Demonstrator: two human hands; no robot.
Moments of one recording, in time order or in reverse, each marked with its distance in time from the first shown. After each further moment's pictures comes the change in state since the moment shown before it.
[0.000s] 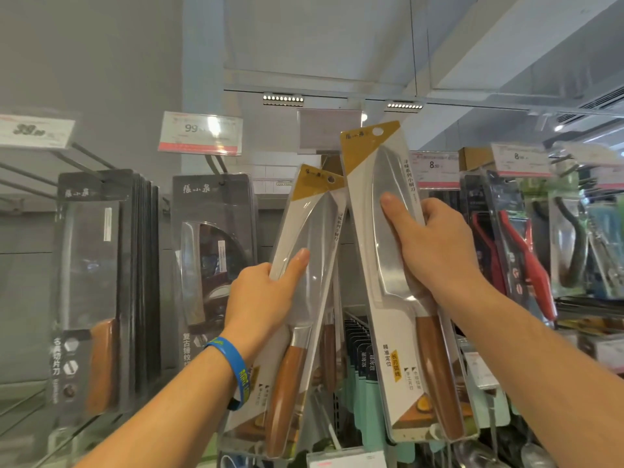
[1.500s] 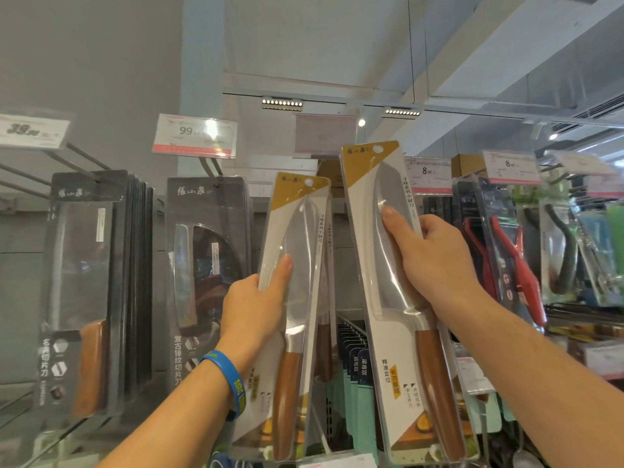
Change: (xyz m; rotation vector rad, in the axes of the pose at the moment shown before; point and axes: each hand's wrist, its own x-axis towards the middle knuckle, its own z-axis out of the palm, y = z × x) left_hand -0.007 -0.012 0.007 -0.183 -0.003 -0.090; right_hand 0.001 0.015 -0.006 0.036 -0.024 0.041
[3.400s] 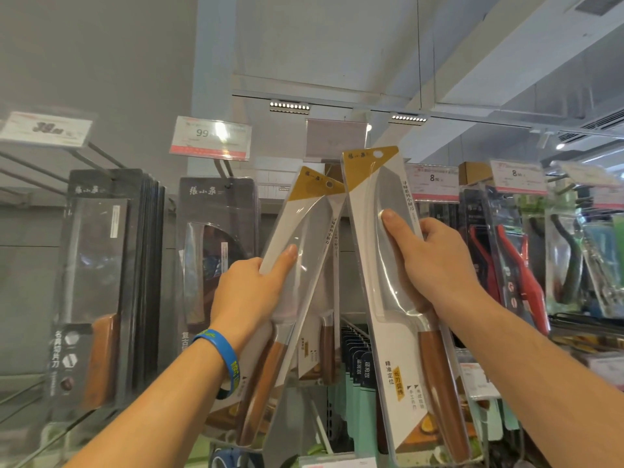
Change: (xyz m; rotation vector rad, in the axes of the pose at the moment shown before) left_hand 0.016 0.014 -0.020 0.220 0.034 0.089; right_hand 0.000 -0.009 0.003 -0.036 -0.036 -0.004
